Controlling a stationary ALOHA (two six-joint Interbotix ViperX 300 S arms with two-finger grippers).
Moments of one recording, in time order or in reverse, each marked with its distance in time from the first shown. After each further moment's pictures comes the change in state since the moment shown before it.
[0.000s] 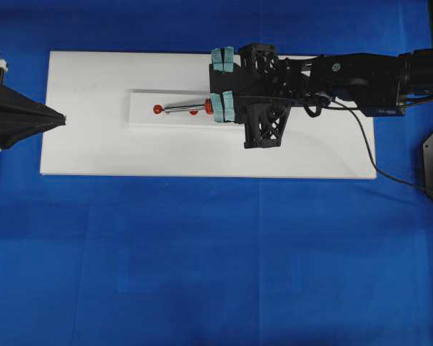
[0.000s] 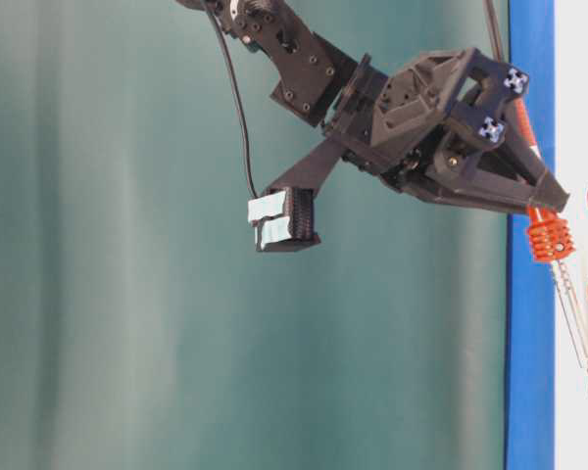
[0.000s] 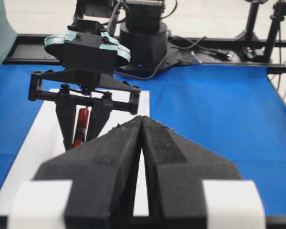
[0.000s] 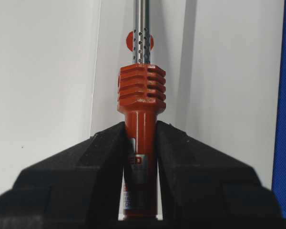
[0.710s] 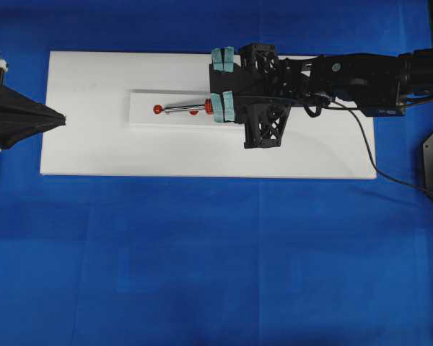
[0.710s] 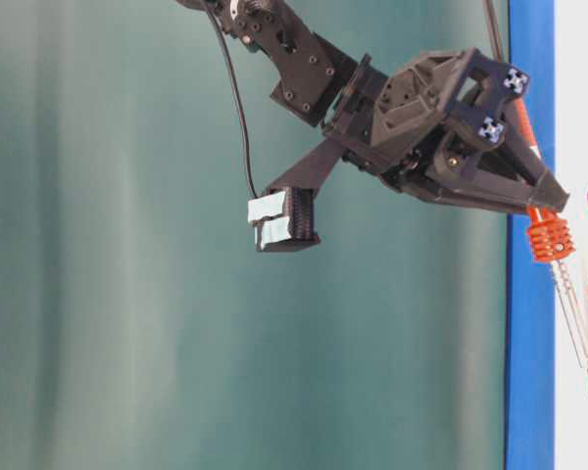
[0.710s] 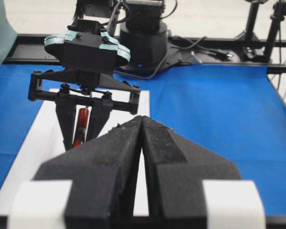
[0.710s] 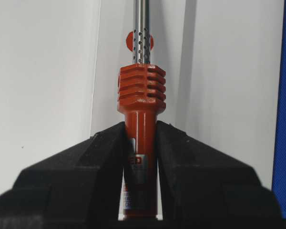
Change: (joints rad) left arm 0.000 0.000 0.000 0.000 0.000 0.000; right arm 0.000 0.000 0.000 0.000 0.000 0.002
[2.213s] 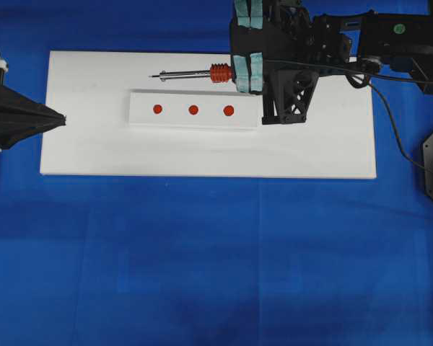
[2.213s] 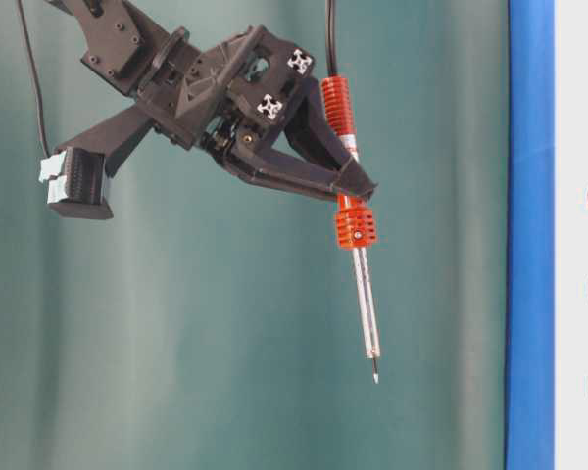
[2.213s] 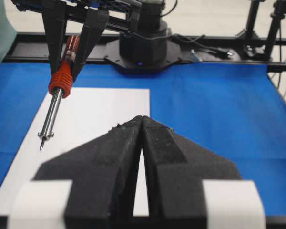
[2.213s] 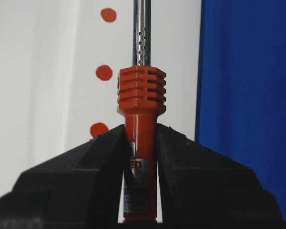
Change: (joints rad) left arm 0.000 0.000 0.005 0.000 0.000 0.000; right arm 0.000 -0.239 -0.120 -0.058 0.278 0.009
